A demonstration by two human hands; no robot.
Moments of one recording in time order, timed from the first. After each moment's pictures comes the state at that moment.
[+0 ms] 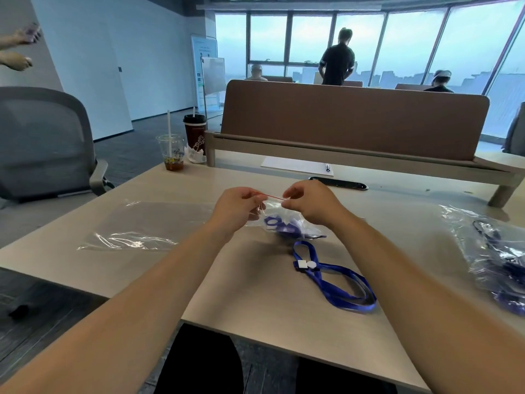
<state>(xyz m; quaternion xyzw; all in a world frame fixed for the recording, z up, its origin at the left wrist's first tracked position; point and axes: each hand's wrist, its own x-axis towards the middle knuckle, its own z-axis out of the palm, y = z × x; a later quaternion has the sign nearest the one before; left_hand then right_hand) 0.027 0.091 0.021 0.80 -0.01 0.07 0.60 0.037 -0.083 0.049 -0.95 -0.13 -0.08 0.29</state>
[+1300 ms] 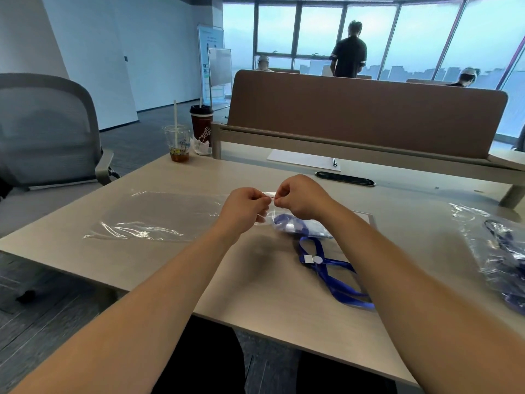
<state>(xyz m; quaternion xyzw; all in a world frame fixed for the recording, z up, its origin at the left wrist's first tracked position) 0.019 0.090 0.010 0.81 0.01 0.08 0.58 0.036 -0.050 0.051 -0.96 -0.16 -0.04 0.24</state>
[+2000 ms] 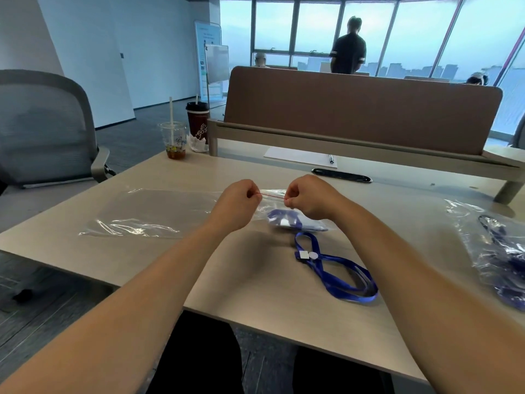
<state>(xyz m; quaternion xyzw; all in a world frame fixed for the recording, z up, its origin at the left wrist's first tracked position) 0.020 0.096 0.015 0.91 -0.03 0.13 0.39 0.034 -0.077 0.052 -0.96 -0.15 -0.01 0.21</state>
